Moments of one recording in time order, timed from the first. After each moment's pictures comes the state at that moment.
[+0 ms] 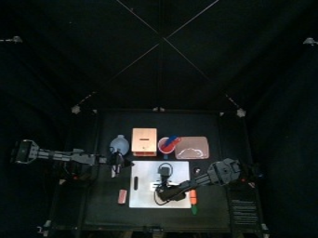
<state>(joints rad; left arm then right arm) 0.04 -0.60 1.17 0.10 -0.16 0.01 0.30 0.49 -0.07 -0.41 1.30 2.09</state>
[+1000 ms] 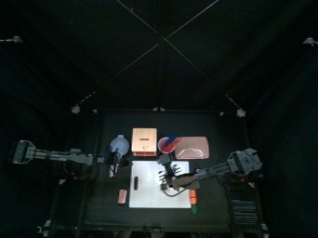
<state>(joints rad) 0.04 -0.67 1.18 0.11 -0.14 0.01 0.17 0.06 0.07 -0.48 1.31 1.36</state>
